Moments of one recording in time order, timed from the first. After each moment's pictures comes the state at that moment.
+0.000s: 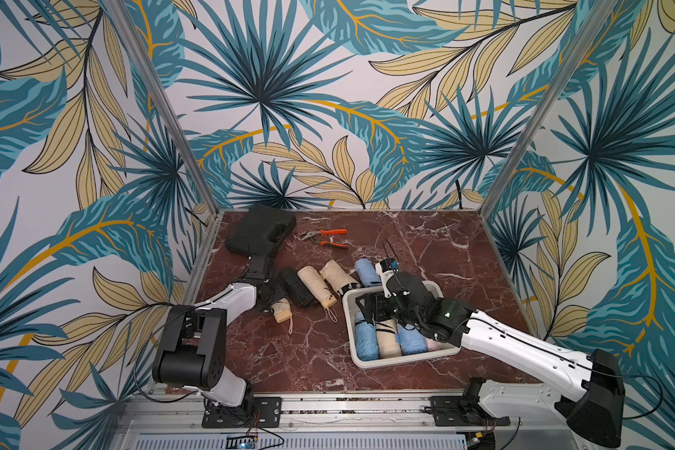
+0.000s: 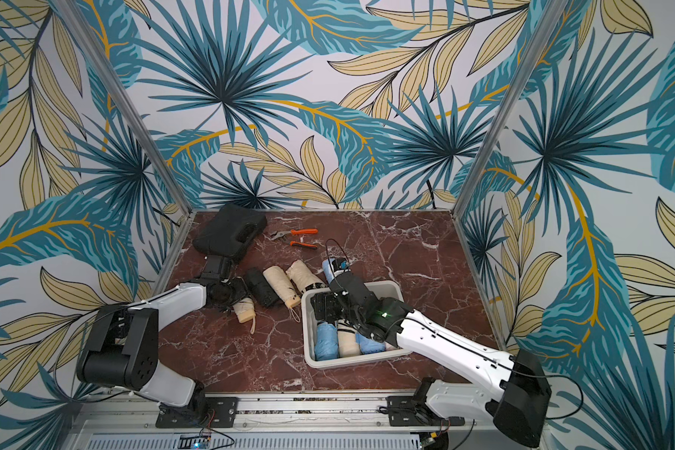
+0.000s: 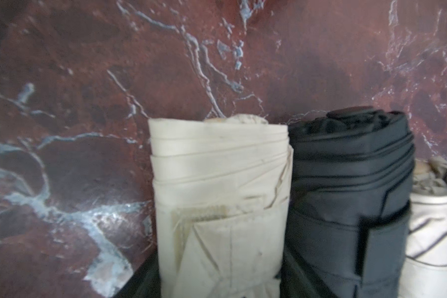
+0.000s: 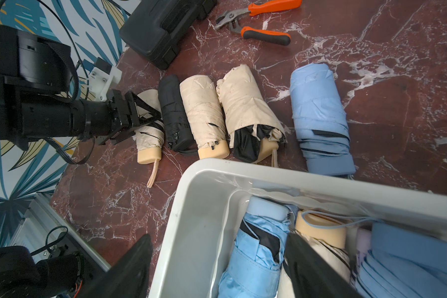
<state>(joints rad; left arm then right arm) -0.08 1.55 0.78 -0.34 0.03 -0.70 0.88 1.19 0.94 -0.43 0.15 0.61</state>
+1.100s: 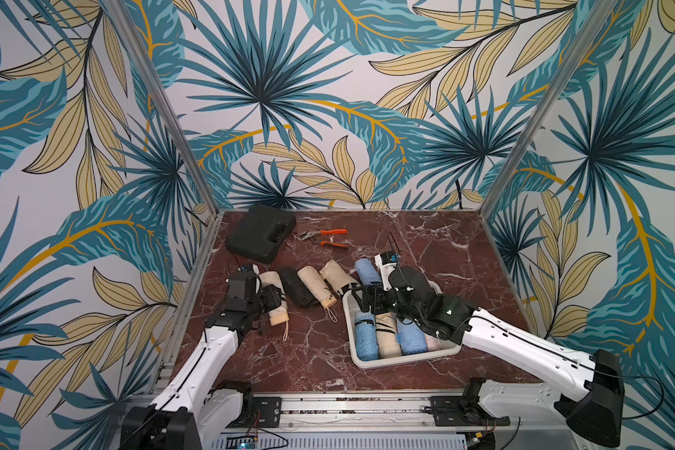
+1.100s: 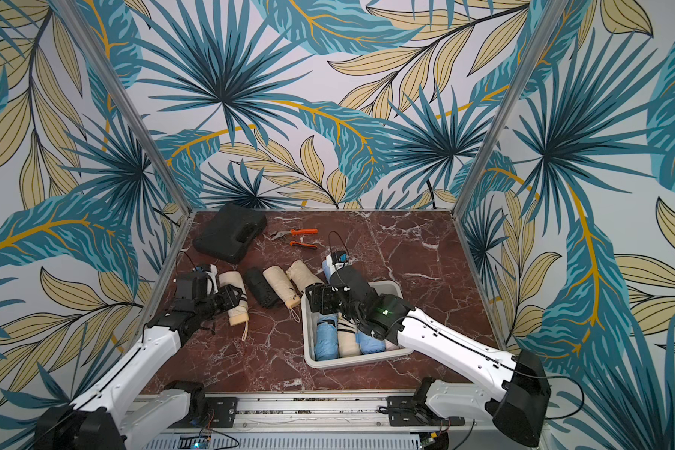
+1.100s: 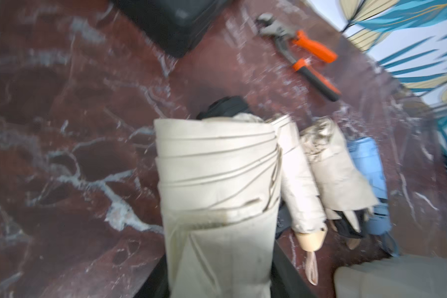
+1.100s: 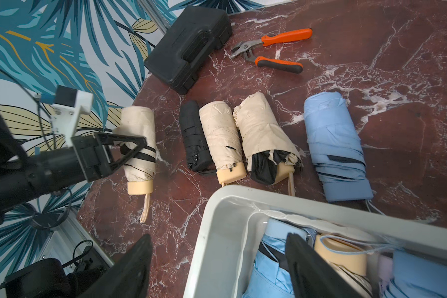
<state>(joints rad) -0.09 0.95 0.56 -0.30 0.18 -0.49 0.88 1.20 0.99 -0.38 0.15 0.62</state>
